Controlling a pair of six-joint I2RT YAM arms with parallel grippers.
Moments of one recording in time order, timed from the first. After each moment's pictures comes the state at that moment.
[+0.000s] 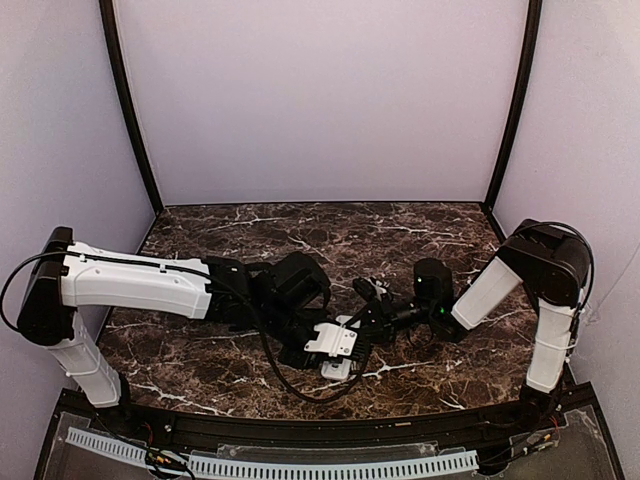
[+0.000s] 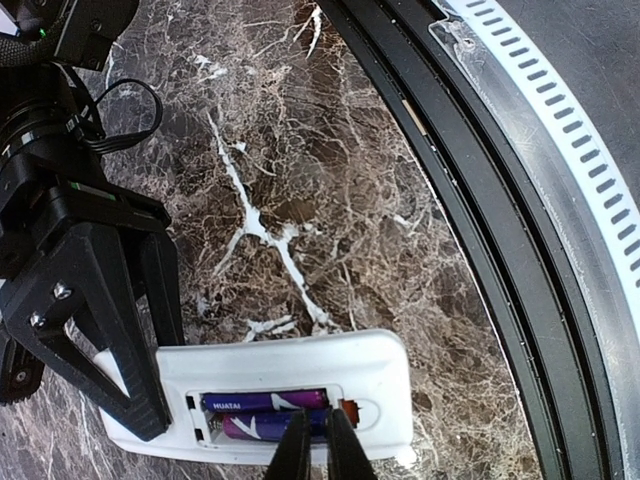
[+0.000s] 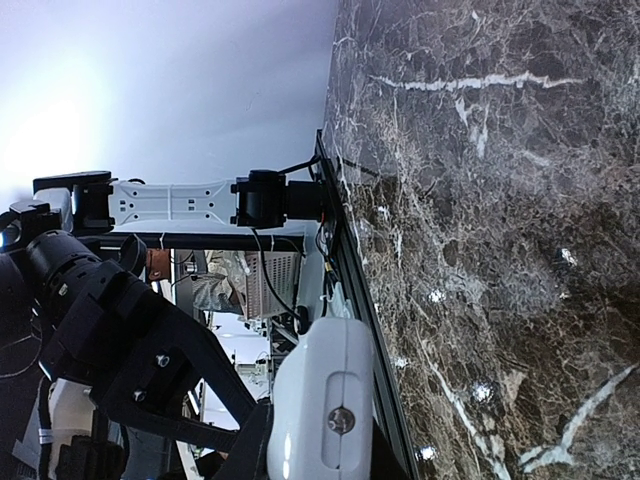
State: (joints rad) left arm -1.18 1.67 1.21 -0.50 0.22 0.75; right arm 0.73 1.92 0.61 1.07 -1.10 1.26
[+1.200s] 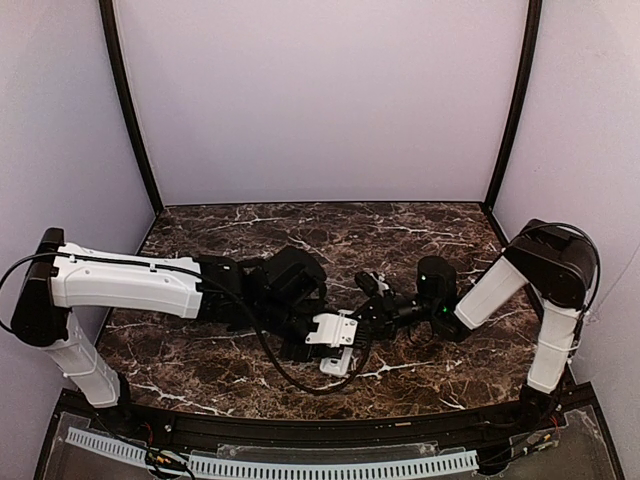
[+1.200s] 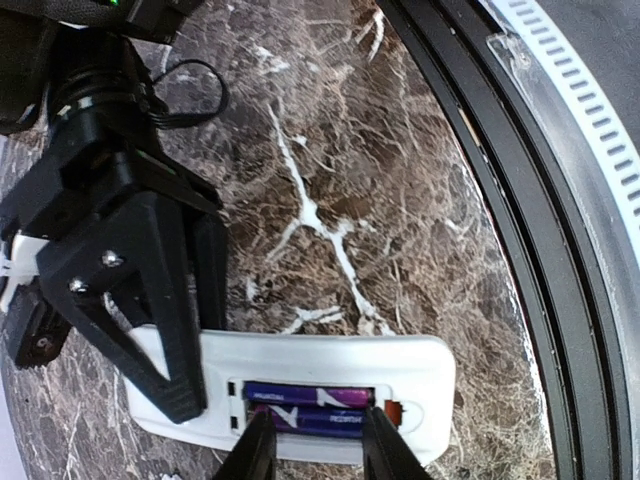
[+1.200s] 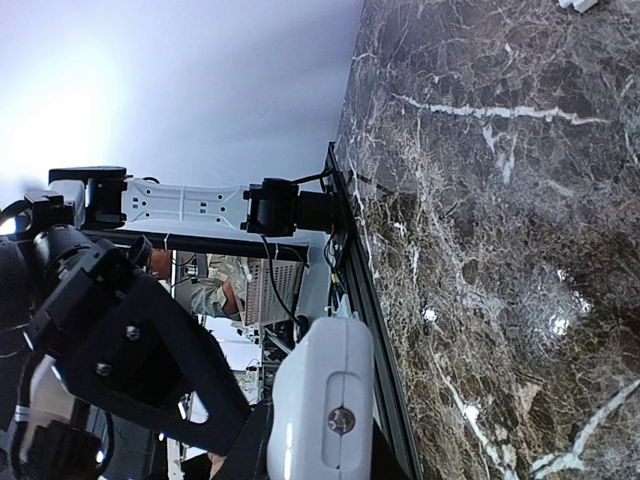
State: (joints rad) left arm -1.18 1.64 1.20 -0.46 0.13 0.71; right arm 0.72 1.89 0.59 1.10 -1.07 1.26
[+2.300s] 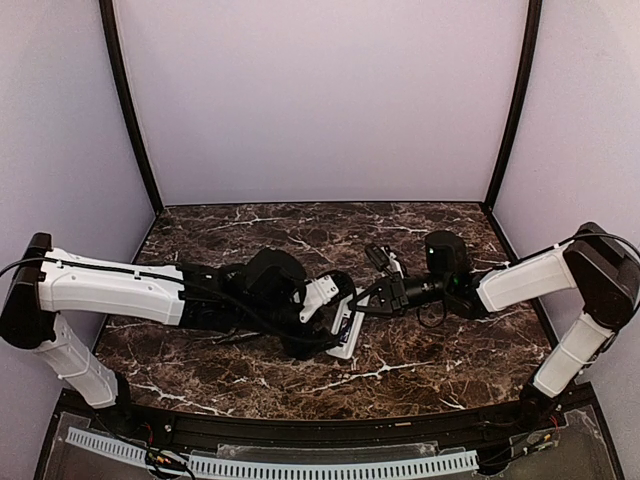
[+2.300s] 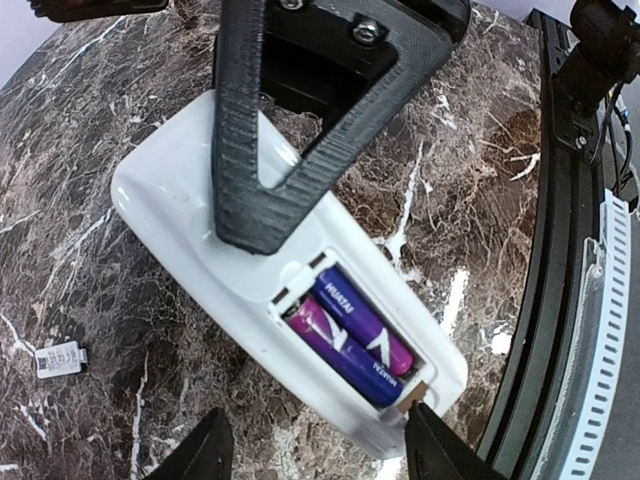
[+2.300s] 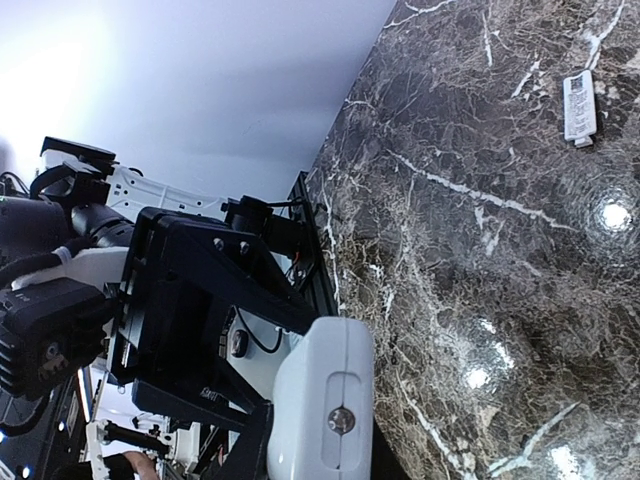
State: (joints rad) left arm -1.16 1.54 1.06 -0.28 -0.03 -0.02; right arm 0.69 1.61 0.66 0.61 -1.00 0.86
